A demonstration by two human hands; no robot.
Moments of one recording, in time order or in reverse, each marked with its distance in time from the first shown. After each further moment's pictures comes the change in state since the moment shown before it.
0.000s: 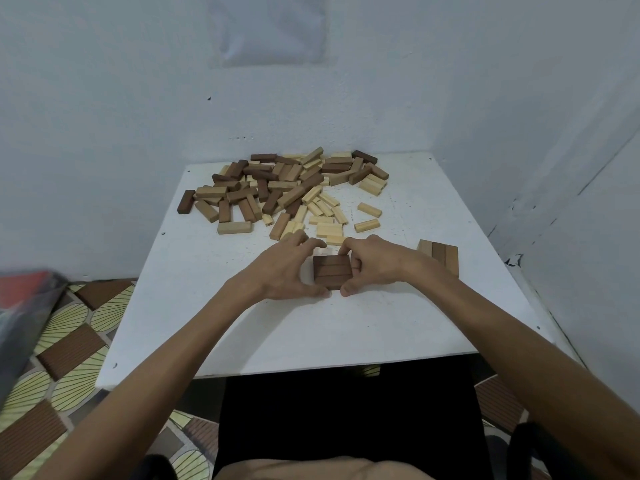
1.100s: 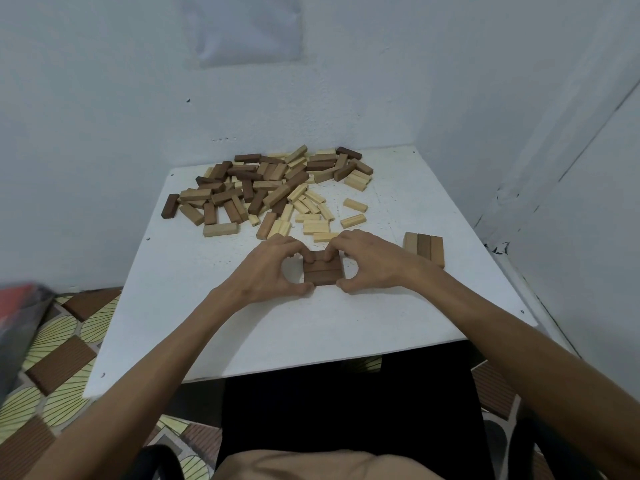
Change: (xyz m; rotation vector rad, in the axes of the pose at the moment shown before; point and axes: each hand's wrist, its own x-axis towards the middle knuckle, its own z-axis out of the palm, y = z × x) left_hand -0.001 -0.015 0.015 -0.186 0.184 0.131; right_hand -0.021 0.014 0.014 -0.048 0.217 -0.234
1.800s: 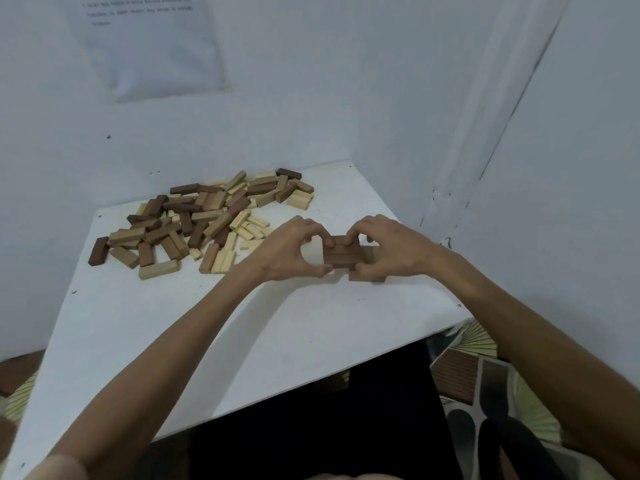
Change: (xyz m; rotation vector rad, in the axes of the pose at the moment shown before) left_hand 0.117 0.072 0.023 -0.041 -0.078 0.261; right_hand -0.079 0.069 -0.064 0.028 0.190 0.212
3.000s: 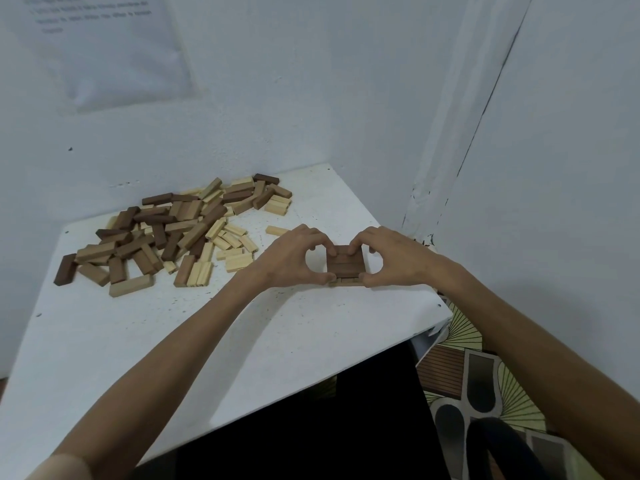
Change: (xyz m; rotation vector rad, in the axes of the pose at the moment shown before) left_hand 0.031 0.013 0.027 -0.001 -0.101 0.035; right_hand -0.025 0.039 0.004 -0.045 0.014 0.077
